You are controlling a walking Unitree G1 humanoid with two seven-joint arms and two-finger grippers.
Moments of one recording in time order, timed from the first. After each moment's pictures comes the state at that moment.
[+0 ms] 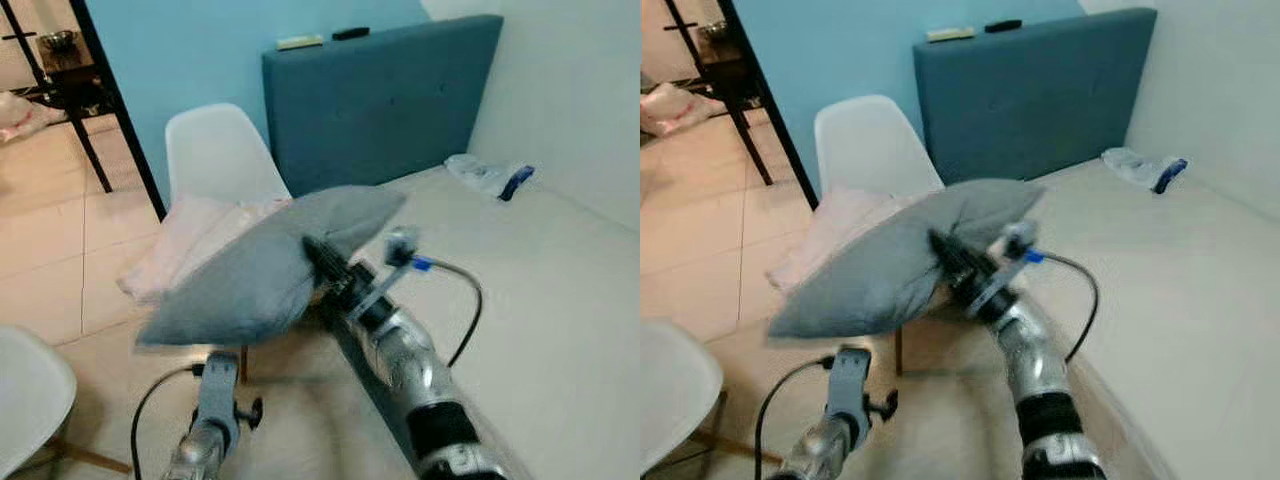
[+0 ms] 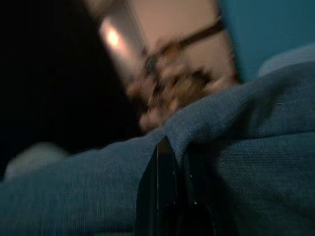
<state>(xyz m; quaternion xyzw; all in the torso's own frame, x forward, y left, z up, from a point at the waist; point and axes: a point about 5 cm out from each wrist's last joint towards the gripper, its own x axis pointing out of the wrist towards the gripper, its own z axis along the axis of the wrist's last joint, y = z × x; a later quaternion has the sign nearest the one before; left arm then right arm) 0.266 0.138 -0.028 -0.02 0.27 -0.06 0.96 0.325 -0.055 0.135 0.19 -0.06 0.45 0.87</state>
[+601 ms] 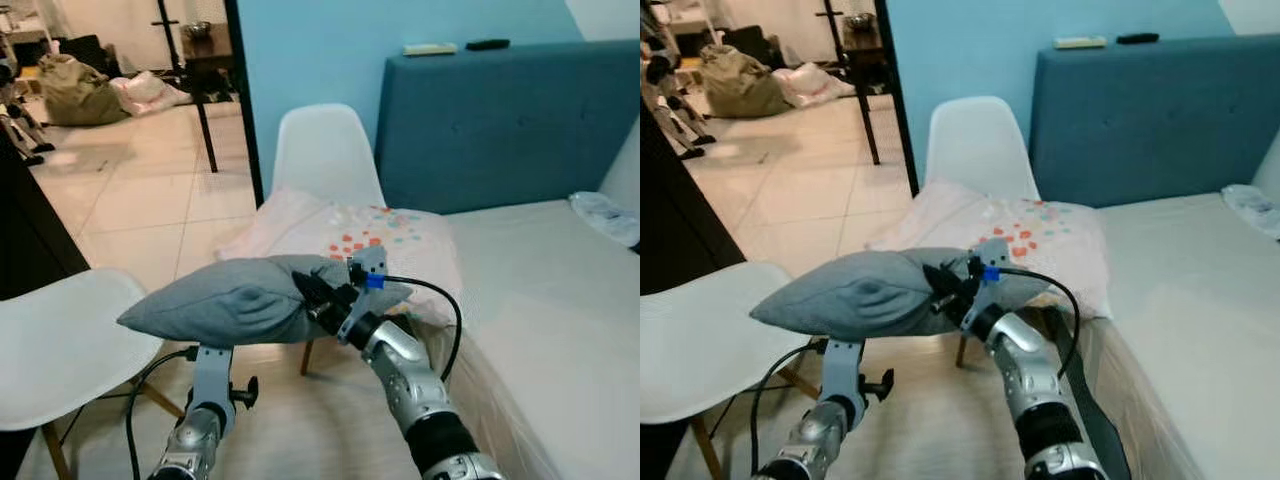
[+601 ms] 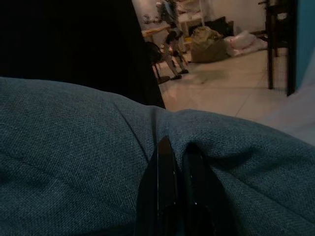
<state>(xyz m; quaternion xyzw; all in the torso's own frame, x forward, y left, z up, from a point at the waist) 0.275 0.152 -0.018 -0.02 0.23 -0.03 0.97 0.325 -0.064 0.112 0.13 -0.01 0.37 0.92</state>
